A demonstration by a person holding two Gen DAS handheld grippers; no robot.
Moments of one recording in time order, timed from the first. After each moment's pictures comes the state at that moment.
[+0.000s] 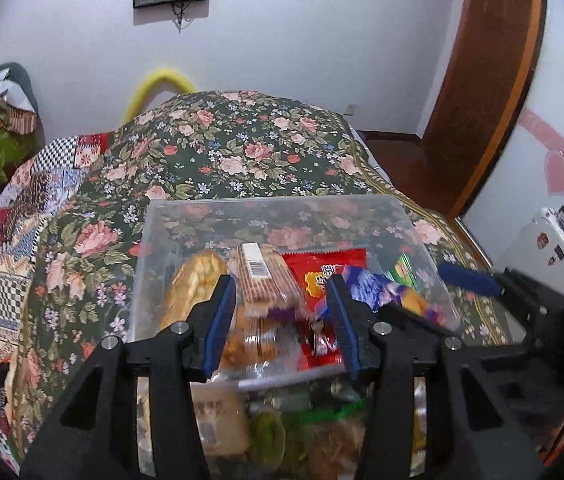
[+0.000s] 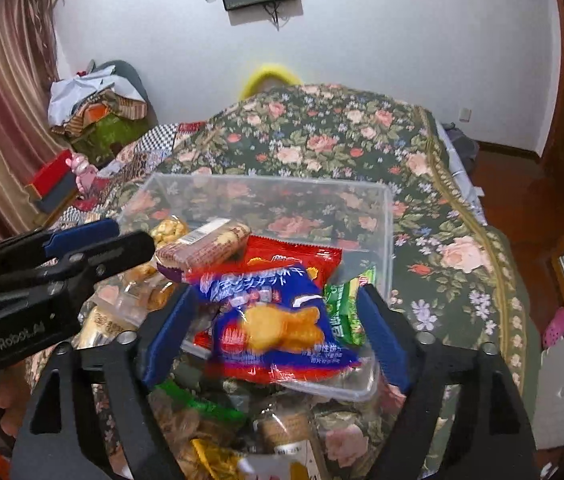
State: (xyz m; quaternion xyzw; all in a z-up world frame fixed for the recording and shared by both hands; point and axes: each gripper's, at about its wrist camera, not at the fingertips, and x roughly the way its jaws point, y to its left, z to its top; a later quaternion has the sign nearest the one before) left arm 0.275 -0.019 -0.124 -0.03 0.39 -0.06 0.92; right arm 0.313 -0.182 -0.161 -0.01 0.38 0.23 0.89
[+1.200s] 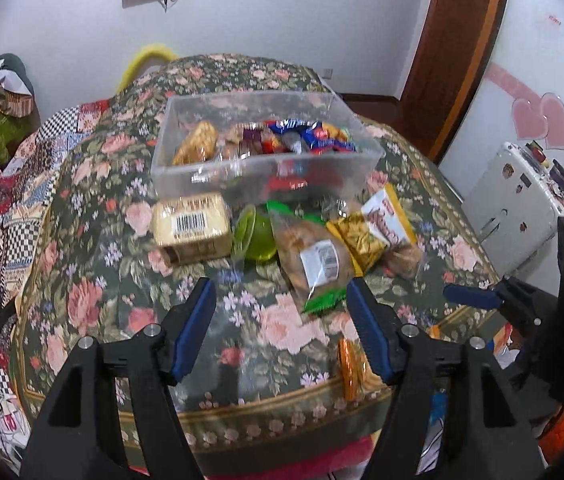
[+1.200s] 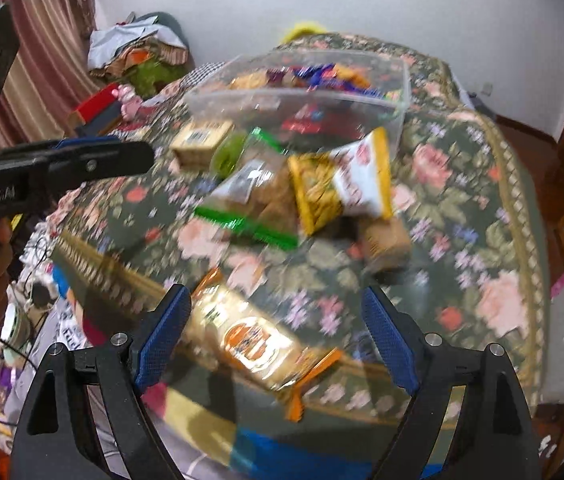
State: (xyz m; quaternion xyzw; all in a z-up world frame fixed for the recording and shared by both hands) left arm 0.106 -0.026 -0.141 -0.01 0.44 -0.09 0.89; right arm 0.148 -0.204 -0.216 -0.04 0.44 0.28 0.85
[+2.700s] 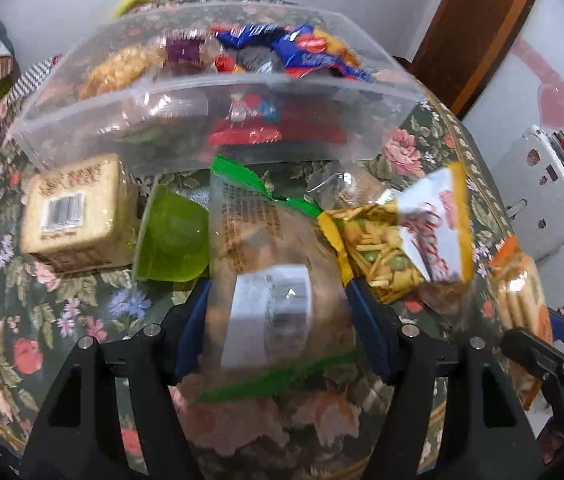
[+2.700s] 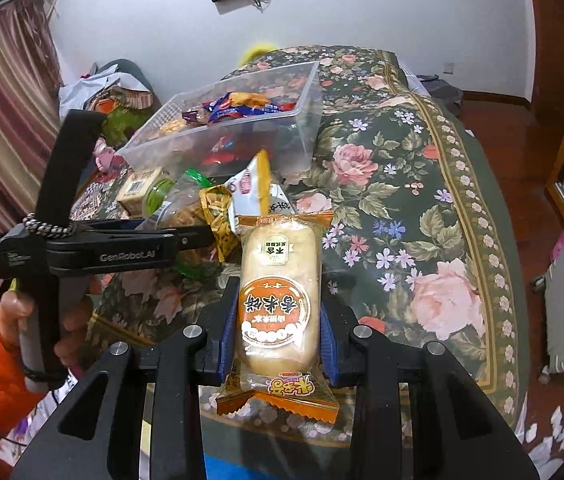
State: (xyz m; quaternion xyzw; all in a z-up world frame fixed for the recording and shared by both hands) left arm 0.201 -0.080 -0.233 -0.04 0.52 -0.08 0.85; right arm 0.168 -0.275 -0.213 0.05 0.42 0.24 0.87
